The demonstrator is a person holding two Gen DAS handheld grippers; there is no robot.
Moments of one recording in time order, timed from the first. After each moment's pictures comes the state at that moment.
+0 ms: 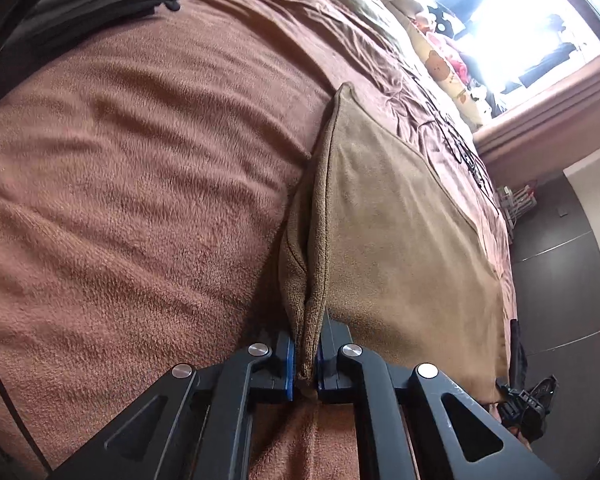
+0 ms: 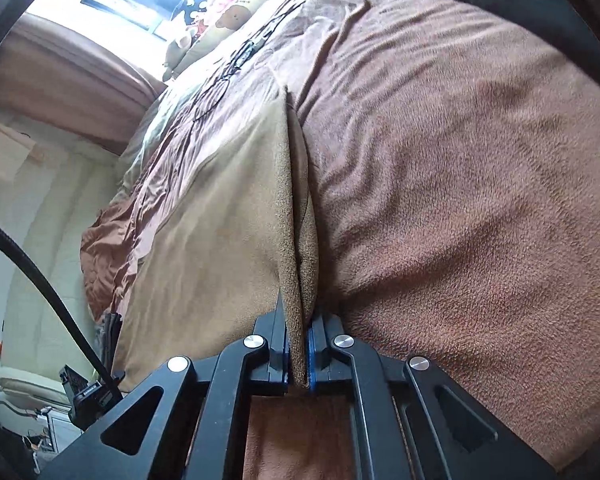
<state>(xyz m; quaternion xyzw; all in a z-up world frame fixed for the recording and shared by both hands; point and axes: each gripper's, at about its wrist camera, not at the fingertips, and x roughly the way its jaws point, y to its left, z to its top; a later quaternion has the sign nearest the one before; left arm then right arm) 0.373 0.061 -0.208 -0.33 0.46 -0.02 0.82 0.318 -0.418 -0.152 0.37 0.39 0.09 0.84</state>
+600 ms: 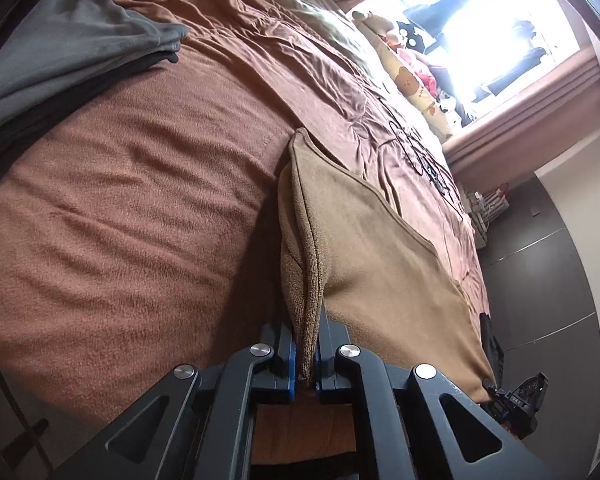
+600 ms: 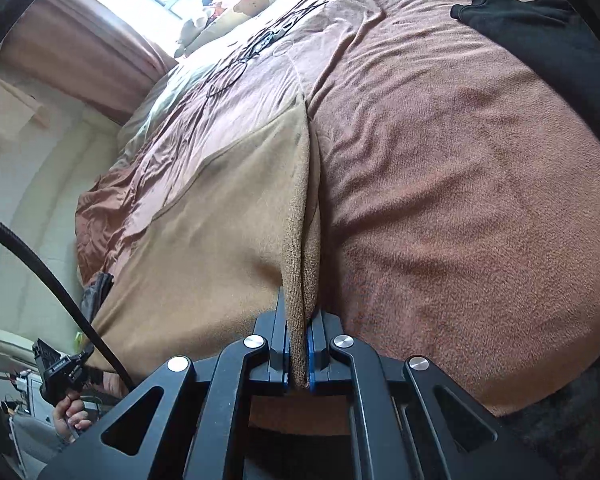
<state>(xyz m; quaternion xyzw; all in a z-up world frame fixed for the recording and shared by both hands) 0.319 0.080 -0.155 -0.34 0.43 -0.06 0.83 0.268 -0.409 -0.130 0.31 0.42 0.09 0.85</state>
